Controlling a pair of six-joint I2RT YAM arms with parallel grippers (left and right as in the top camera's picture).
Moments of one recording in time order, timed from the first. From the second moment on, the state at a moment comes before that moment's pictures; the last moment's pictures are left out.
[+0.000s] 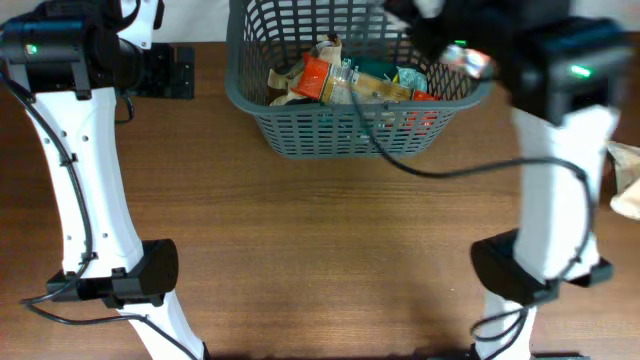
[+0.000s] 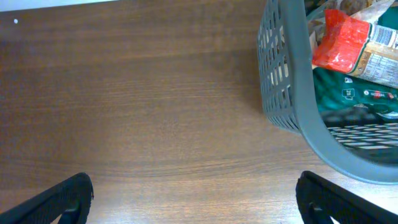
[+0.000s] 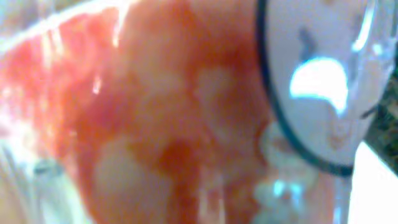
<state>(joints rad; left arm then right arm) 0.03 2.02 2.69 -1.69 0.02 0.10 0.32 2.08 2.92 -1.31 -0.22 -0.67</state>
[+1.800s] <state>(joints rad) 0.03 2.02 2.69 -1.69 0.02 0.10 -0.67 2.02 2.06 -0.98 0.20 0.12</state>
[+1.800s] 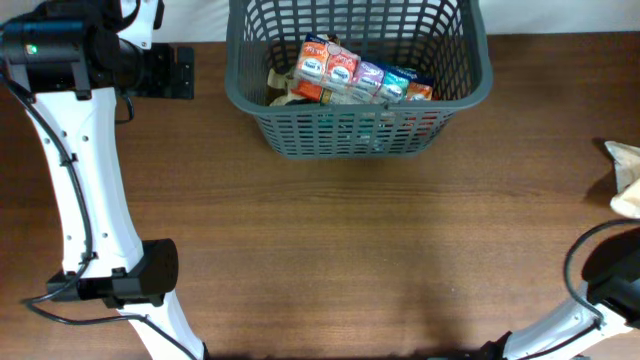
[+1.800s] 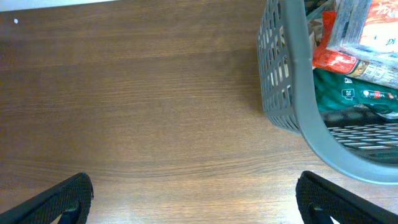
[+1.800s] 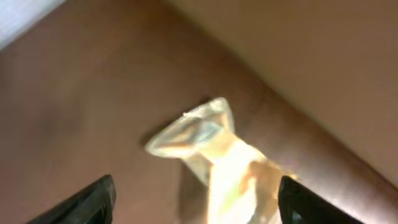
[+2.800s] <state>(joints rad) 0.03 2.02 2.69 -1.69 0.02 0.10 -0.72 2.16 1.63 -0.54 0.16 -0.32</state>
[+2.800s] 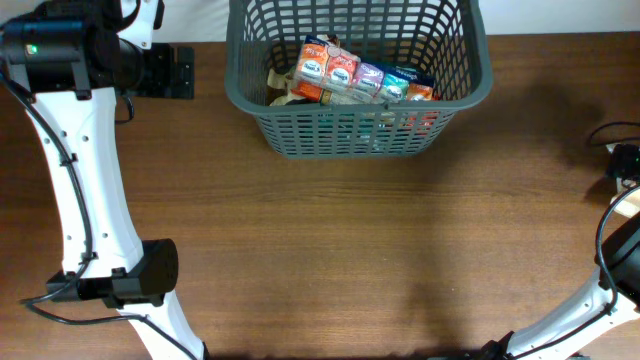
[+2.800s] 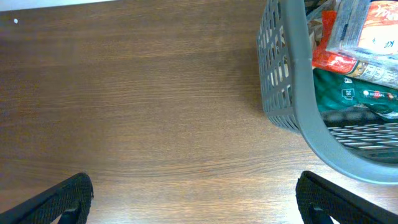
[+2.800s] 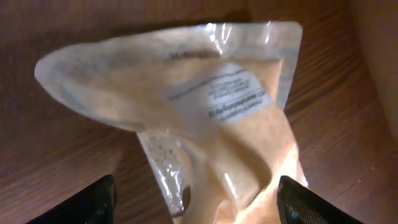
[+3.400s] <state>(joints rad) 0.03 2.02 2.69 -1.69 0.02 0.10 -0.73 2.25 1.63 -0.49 0.21 -0.32</state>
